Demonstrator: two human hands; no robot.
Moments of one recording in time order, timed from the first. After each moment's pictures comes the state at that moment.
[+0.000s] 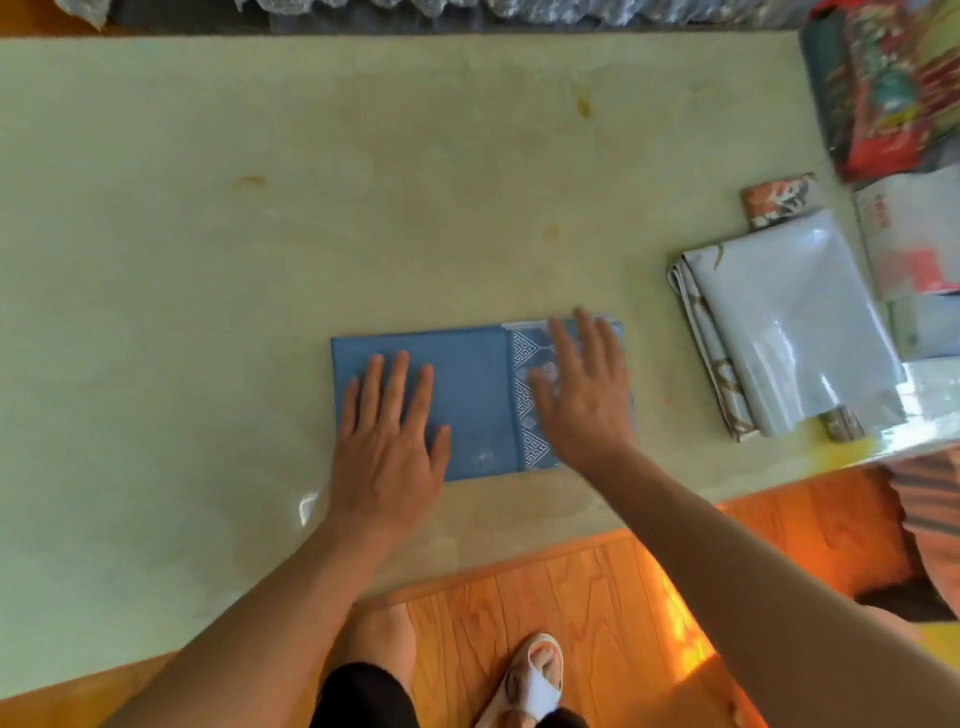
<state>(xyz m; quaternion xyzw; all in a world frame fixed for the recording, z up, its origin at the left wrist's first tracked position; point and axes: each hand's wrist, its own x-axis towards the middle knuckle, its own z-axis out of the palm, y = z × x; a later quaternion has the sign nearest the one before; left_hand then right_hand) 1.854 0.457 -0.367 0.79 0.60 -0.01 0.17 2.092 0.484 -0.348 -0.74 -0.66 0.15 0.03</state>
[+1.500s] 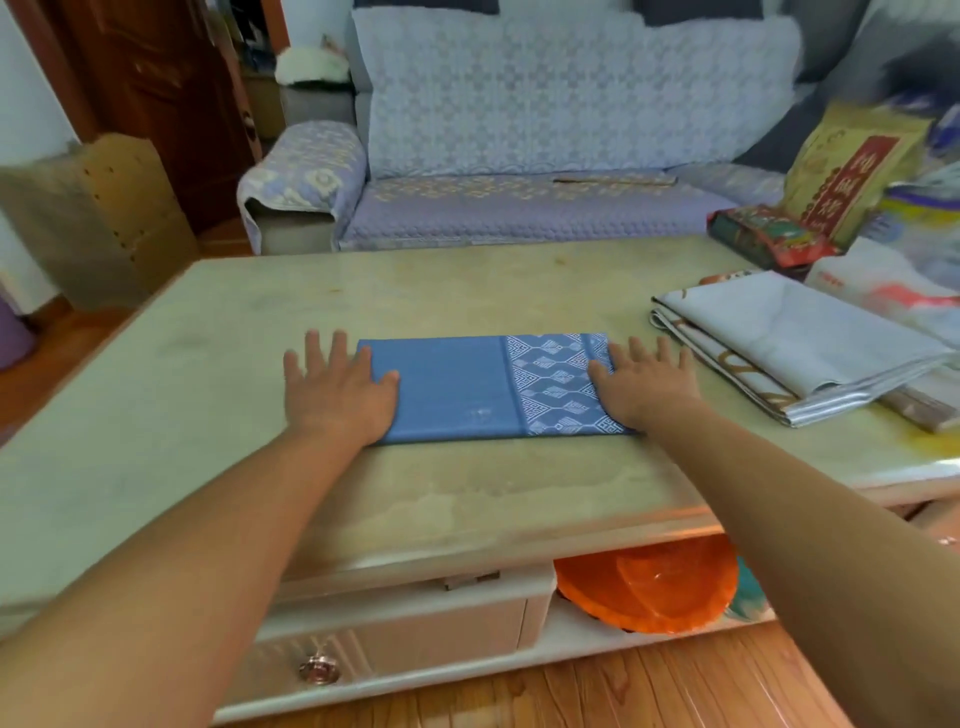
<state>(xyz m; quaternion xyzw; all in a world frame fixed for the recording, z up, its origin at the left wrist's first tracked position) 1.836 0.449 -0.406 0.66 0.75 -0.01 -0.03 2.179 0.460 -0.420 -0.79 -0.61 0.00 -0.02</state>
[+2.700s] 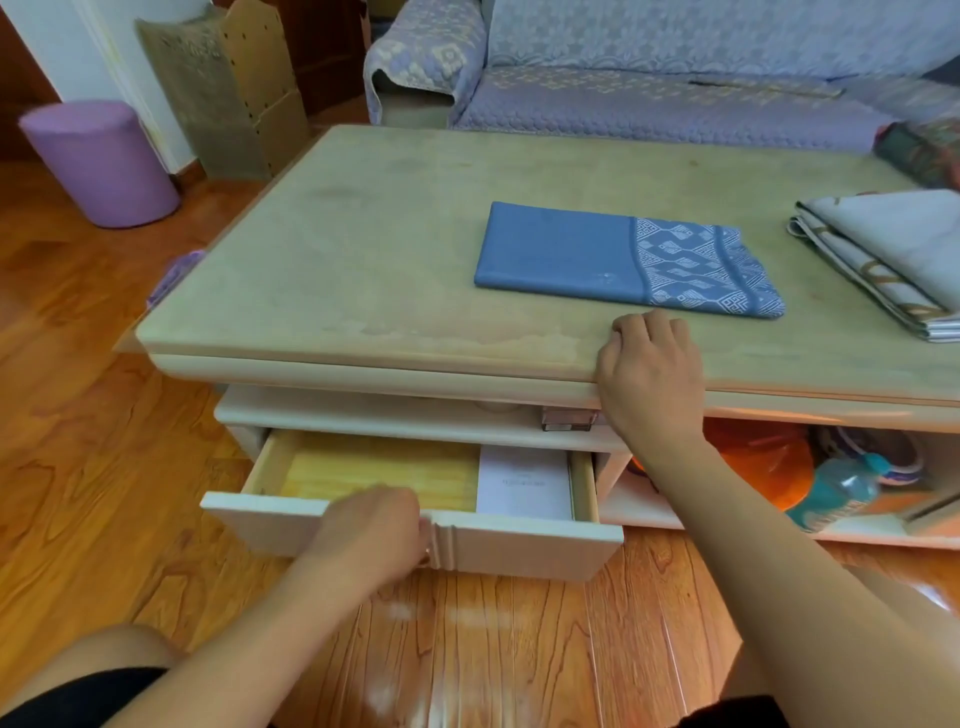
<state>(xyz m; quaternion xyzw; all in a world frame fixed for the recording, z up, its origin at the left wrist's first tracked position) 1.773 0.161 -0.518 0.68 0.72 -0.08 0.12 2.031 0.305 -0.477 -0.60 -0.69 -0.21 0.34</state>
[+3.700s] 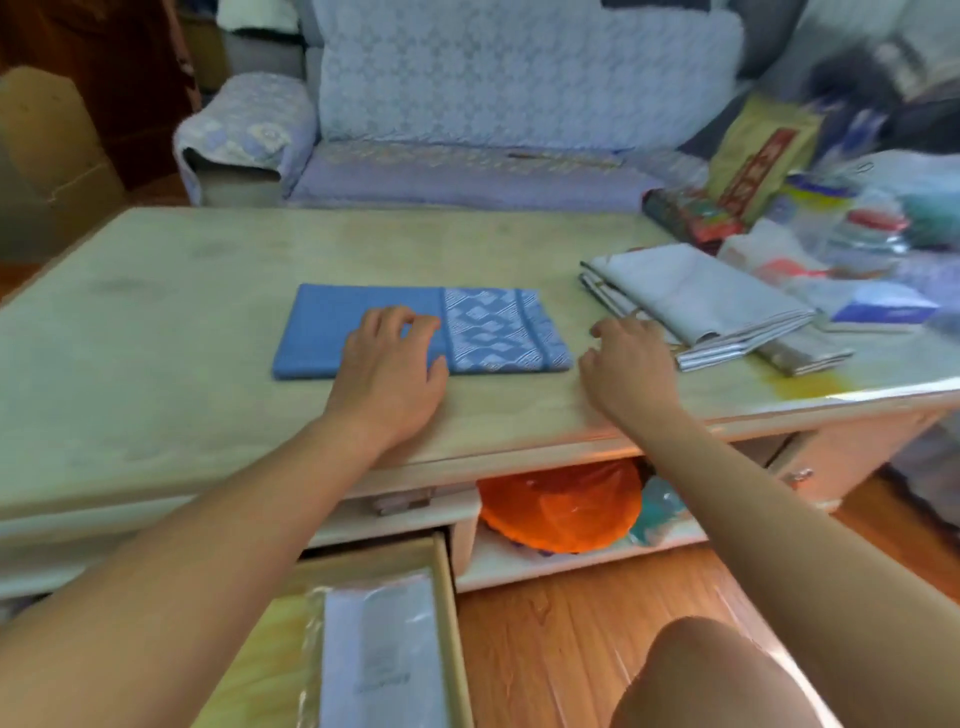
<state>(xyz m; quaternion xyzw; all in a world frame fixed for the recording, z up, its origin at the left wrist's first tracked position) 1.932 0.343 -0.404 0.77 0.58 0.25 -0.02 2.206 0.349 -0.411 -0.71 -0.65 -0.16 0.24</state>
